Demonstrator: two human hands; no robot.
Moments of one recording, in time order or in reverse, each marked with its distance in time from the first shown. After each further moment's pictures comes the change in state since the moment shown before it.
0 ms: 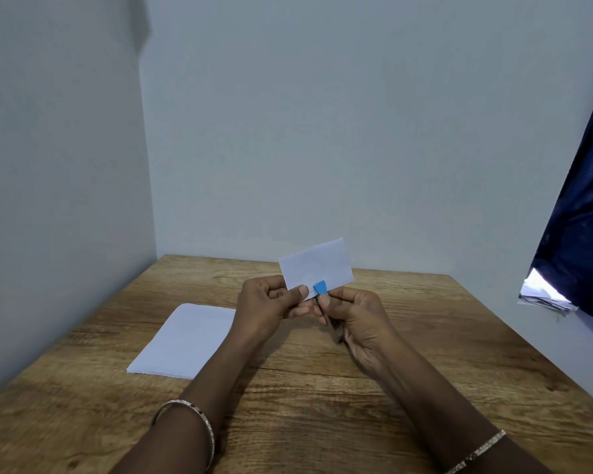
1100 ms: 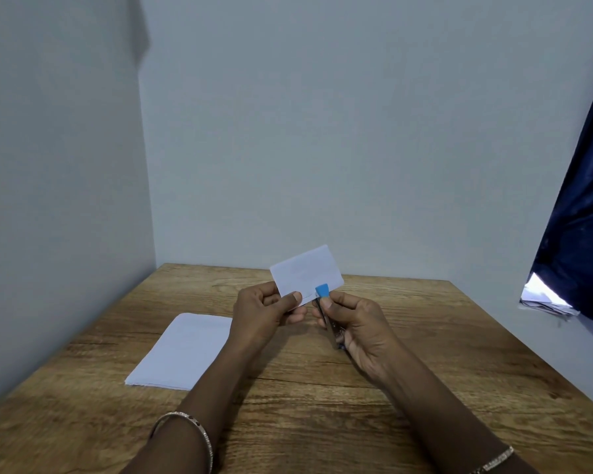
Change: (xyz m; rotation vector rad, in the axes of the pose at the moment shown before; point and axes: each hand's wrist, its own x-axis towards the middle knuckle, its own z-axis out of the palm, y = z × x) left_hand 0.006 -0.005 -0.003 -0.015 0.068 0.000; right_hand 0.010 0.001 -0.008 0.121 -0.064 0.021
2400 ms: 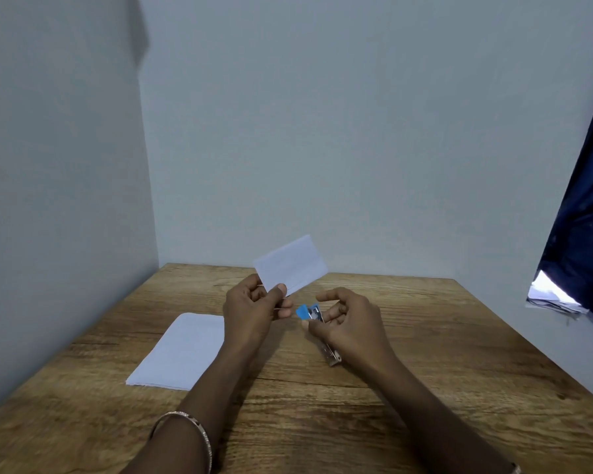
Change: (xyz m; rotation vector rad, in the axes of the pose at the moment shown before) left_hand -0.001 0.005 -0.003 0.074 0.189 0.099; right_hand -0.023 -0.001 0.023 -0.978 0.236 -0.294
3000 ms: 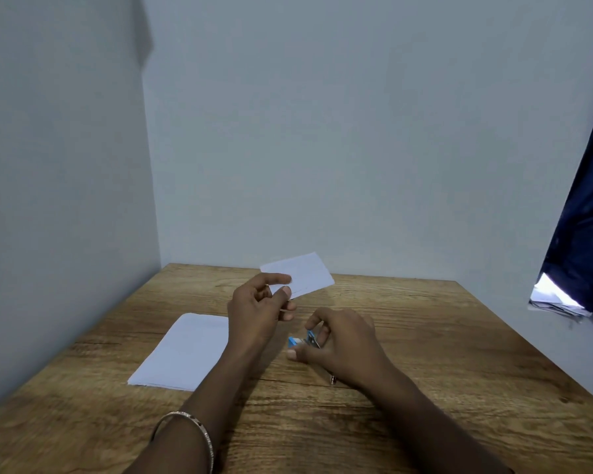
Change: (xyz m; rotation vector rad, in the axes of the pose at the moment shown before) left_hand -0.007 0.007 0.003 0.117 0.002 0.072; right_hand -0.005 0.001 0.005 -0.464 -0.183 -0.179
